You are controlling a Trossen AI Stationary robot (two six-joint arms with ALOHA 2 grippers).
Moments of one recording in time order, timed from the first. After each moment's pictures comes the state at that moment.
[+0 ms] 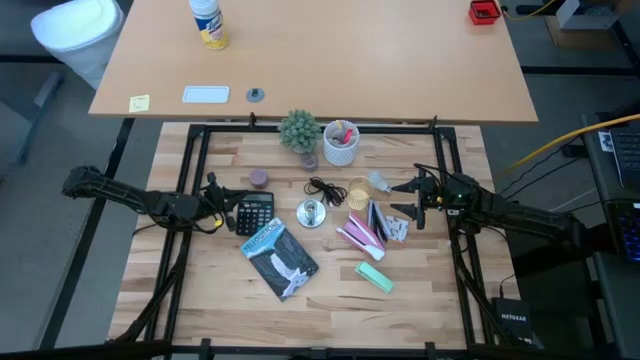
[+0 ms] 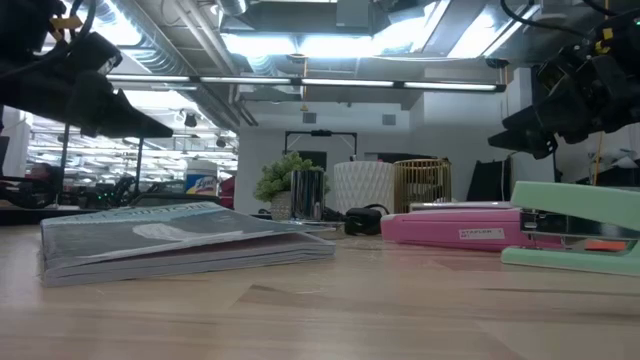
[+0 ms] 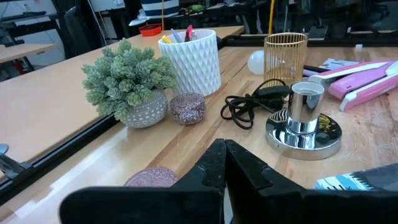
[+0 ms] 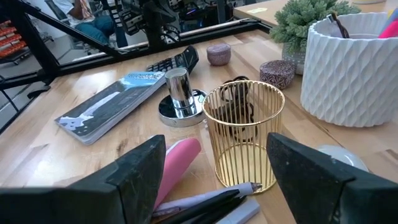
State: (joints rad) left arm -0.25 0.33 0.01 0.06 -0.78 -0.05; right arm -0.31 0.20 0.06 -0.10 -0.20 0.13
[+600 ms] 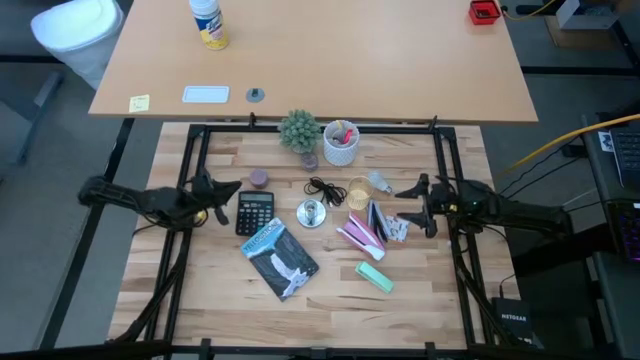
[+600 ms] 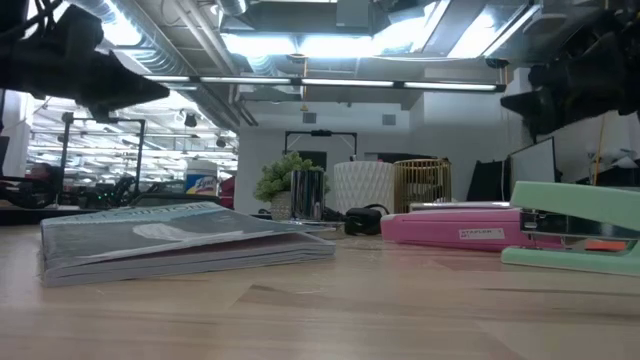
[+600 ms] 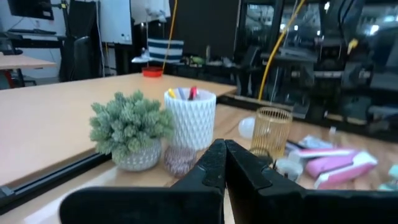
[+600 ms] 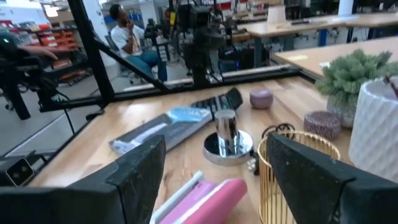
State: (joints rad) left arm -0.25 0.04 0.01 0.06 -0.78 -0.05; right arm -0.11 0.01 0.06 -0.11 -0.14 0.13
